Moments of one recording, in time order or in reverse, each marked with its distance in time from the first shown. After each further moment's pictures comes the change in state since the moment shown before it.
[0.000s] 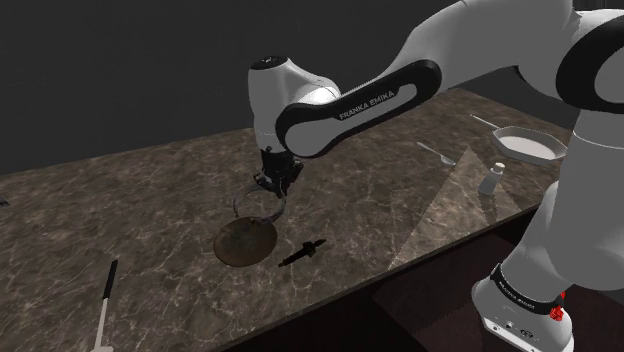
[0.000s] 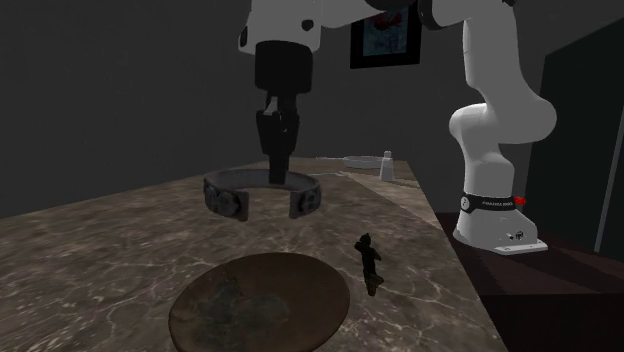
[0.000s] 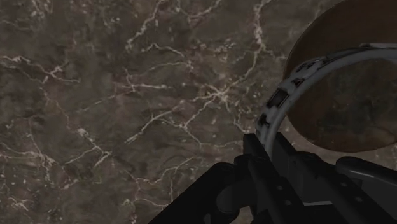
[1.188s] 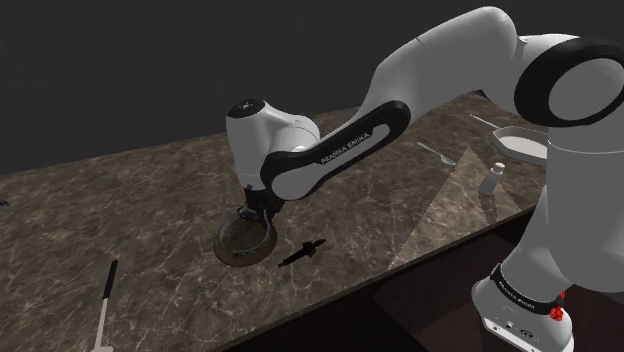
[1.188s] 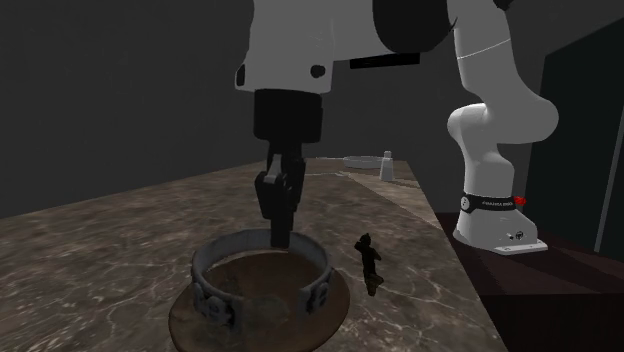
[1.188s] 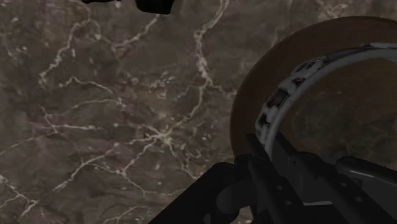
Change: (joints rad) arm 0.092 0.159 0.008 0.054 -0.079 0.082 0.142
